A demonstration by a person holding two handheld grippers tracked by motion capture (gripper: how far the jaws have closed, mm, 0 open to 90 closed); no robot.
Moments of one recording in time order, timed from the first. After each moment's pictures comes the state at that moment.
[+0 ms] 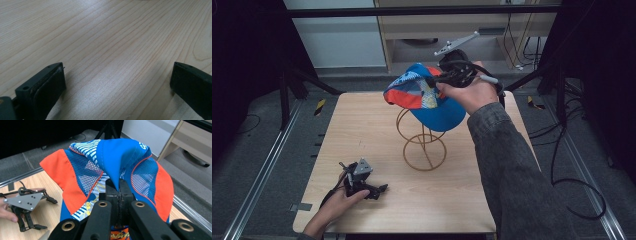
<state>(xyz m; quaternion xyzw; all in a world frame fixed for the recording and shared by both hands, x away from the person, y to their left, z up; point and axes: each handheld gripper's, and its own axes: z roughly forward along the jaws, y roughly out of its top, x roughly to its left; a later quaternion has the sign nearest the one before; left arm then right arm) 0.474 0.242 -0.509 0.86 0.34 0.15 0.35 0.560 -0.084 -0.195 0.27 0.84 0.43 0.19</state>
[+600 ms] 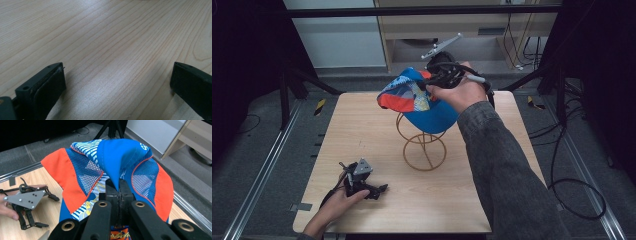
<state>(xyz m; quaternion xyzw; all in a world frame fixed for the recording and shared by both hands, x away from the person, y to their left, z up) 0.474 0.242 -0.509 0.86 0.34 0.15 0.35 0.566 -0.060 -0.201 0.26 0.86 0.41 0.18</state>
